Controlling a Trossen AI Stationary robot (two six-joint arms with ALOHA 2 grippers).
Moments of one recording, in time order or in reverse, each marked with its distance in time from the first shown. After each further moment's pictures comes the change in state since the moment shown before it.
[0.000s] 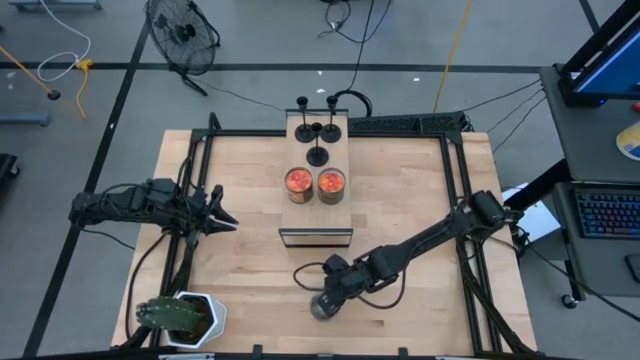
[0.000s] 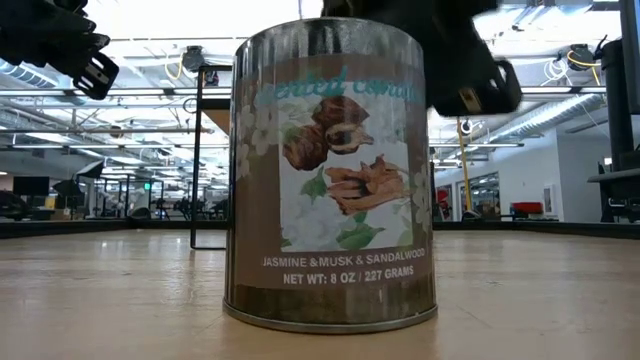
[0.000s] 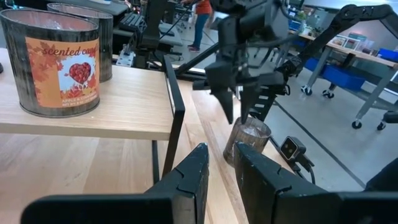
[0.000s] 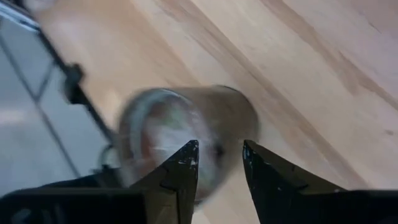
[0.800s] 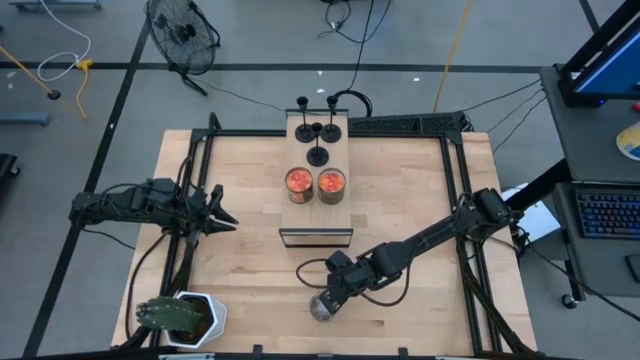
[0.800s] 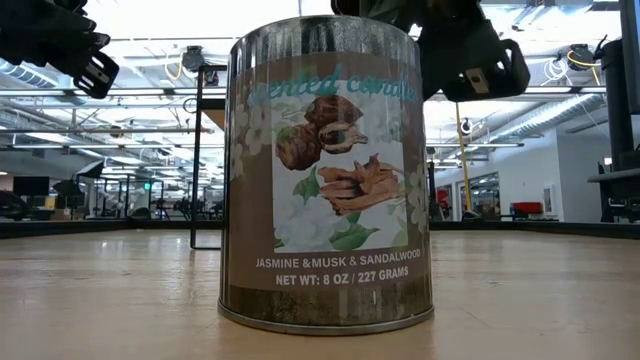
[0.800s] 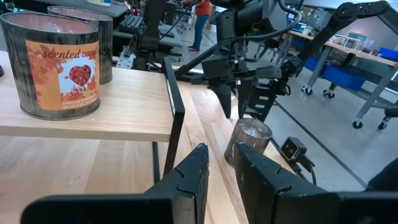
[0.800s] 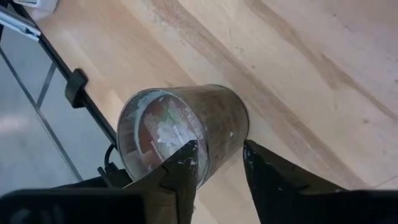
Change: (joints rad) left arm 0.001 0.000 0.000 0.004 0.000 0.008; right arm -0.001 -0.041 0.002 -0.053 0.005 0.031
